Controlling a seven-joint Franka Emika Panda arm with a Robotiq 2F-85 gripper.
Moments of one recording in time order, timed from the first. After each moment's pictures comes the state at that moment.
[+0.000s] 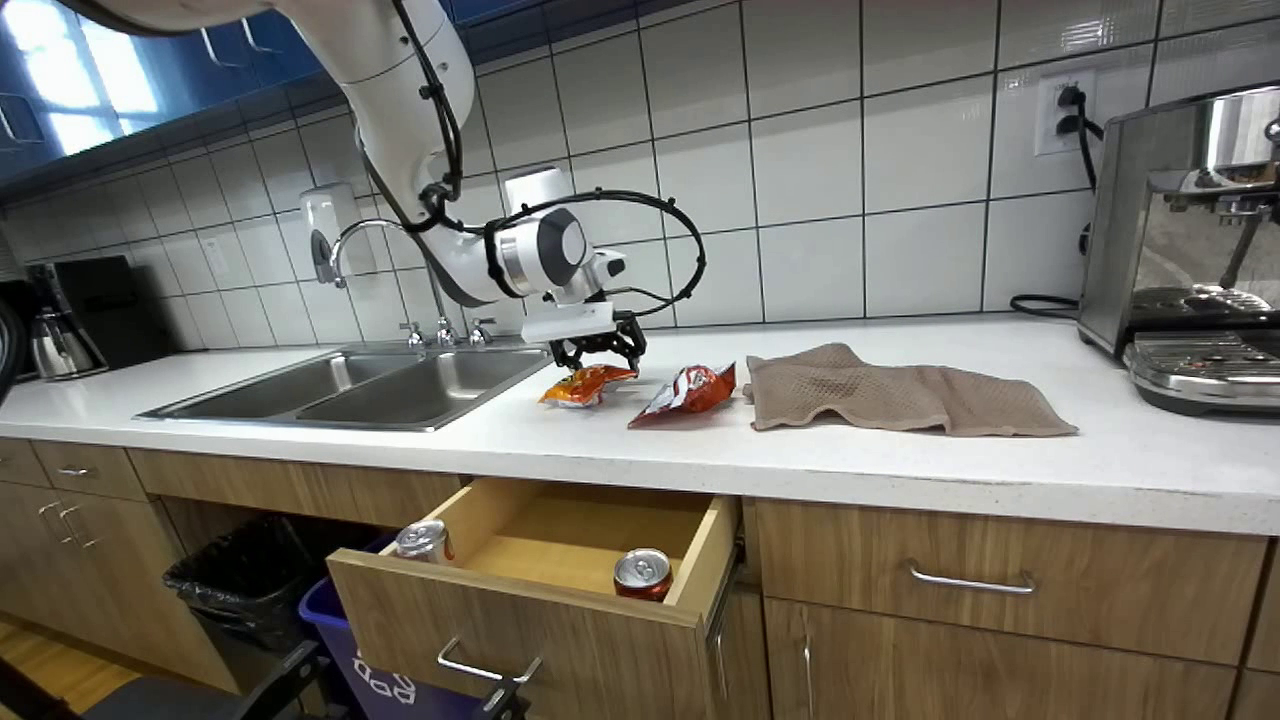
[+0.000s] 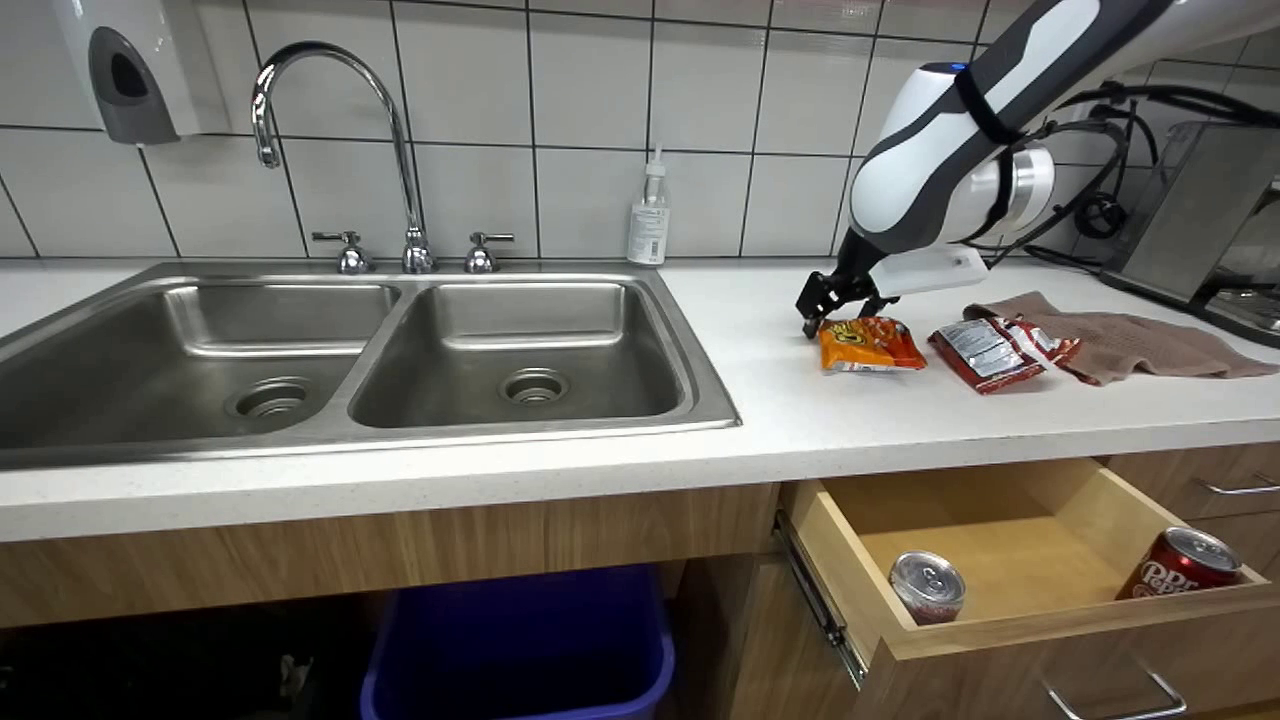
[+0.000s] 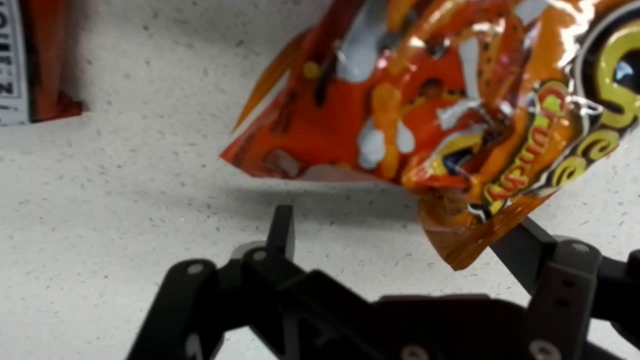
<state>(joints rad) 0.02 0.72 -0.01 -1.72 -0.11 2.77 -0.06</state>
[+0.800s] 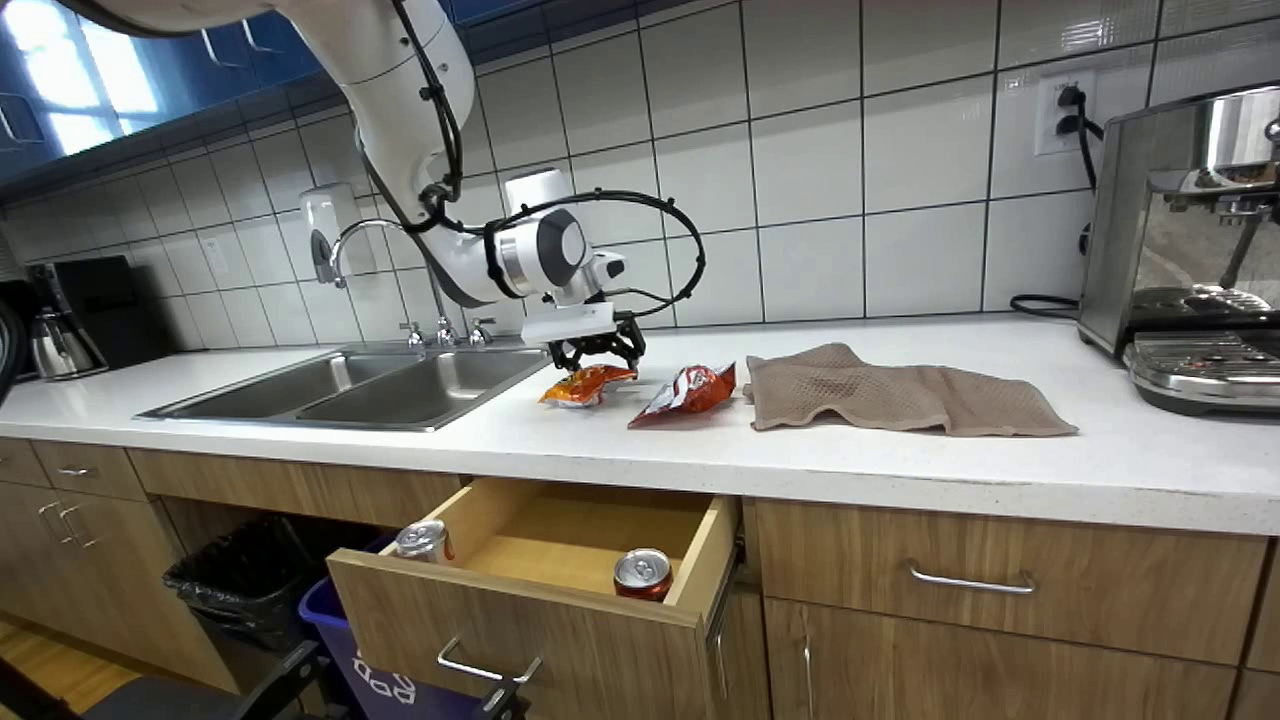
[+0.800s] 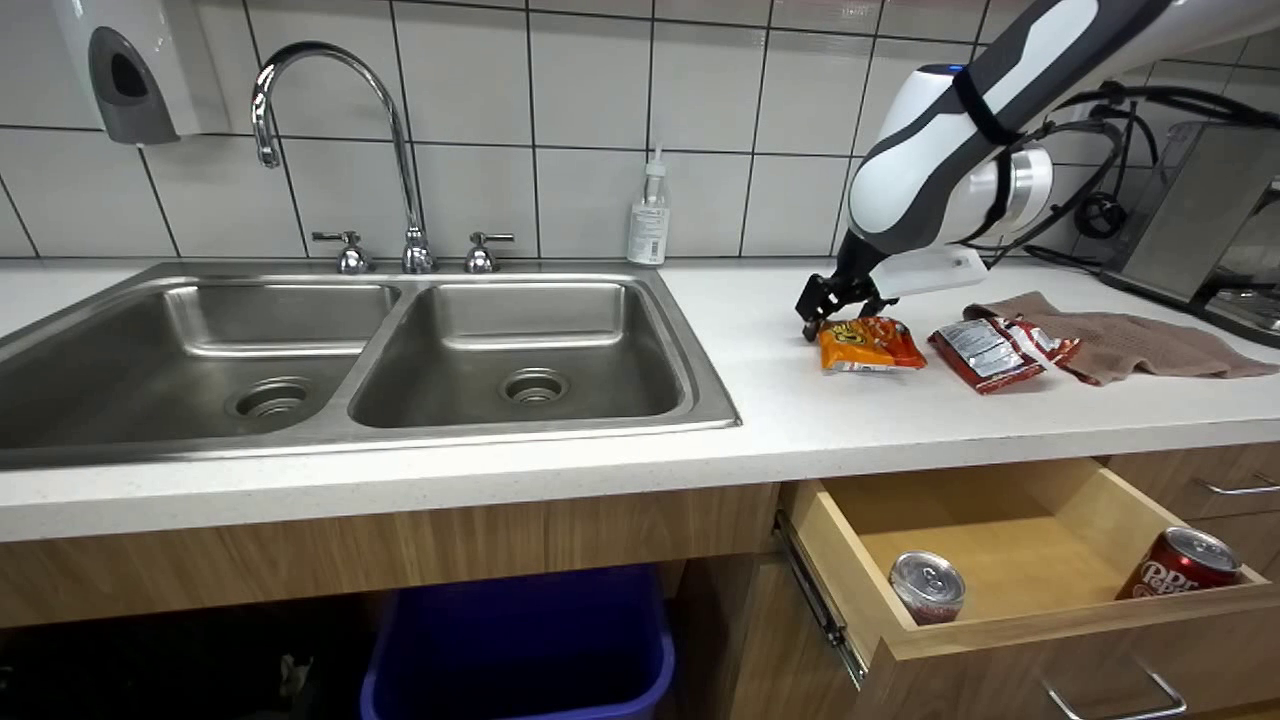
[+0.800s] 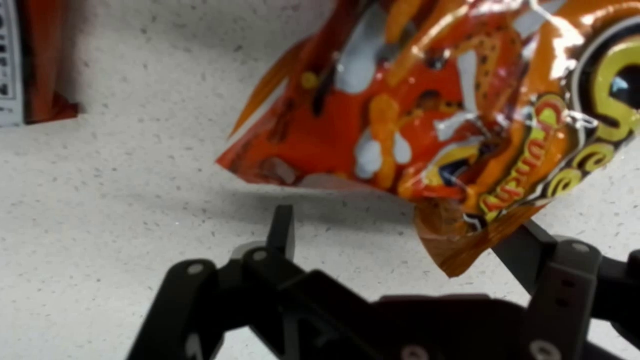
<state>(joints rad) 0.02 0.72 -0.01 -1.72 -0.11 2.76 -0.08</state>
